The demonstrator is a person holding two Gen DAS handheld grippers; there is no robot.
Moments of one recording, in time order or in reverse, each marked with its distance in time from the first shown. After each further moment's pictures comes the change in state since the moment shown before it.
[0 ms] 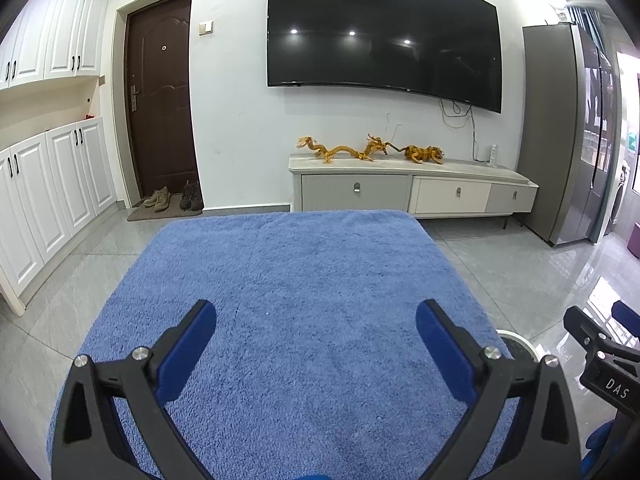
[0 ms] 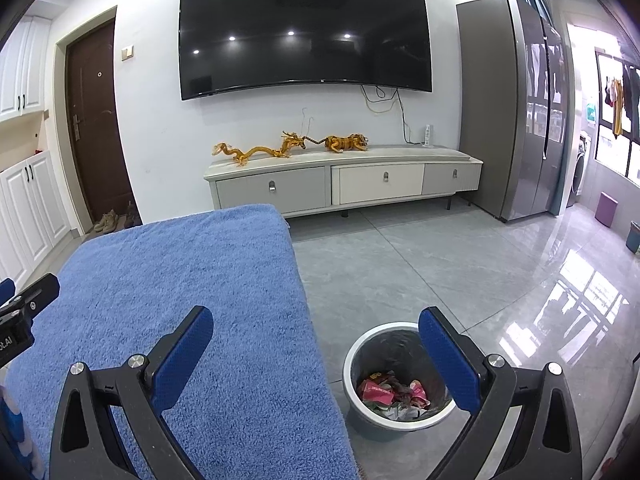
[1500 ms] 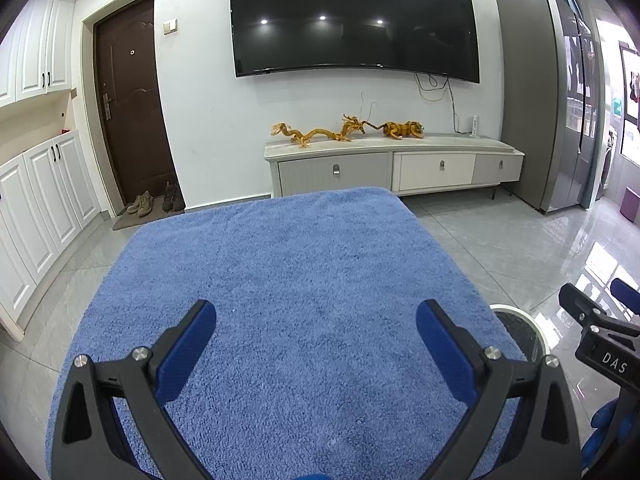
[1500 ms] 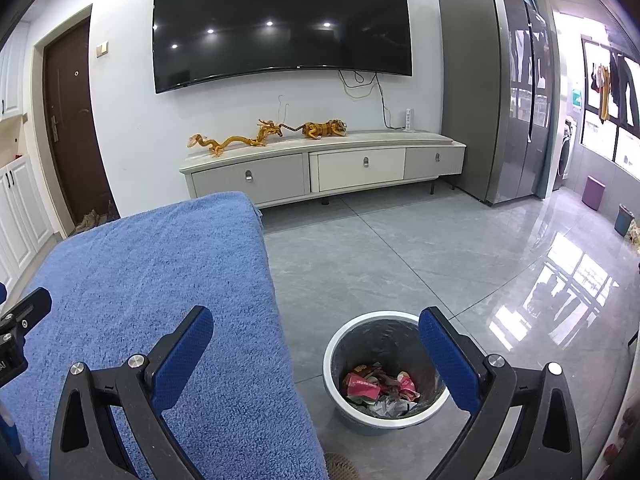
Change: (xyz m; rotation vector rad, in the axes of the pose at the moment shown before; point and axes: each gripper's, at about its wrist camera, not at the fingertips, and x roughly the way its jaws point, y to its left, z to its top) left arm 0.031 -0.034 -0.005 0.100 0.055 -0.041; right arm 0.028 -0.029 -0.009 0.040 0.039 -0.057
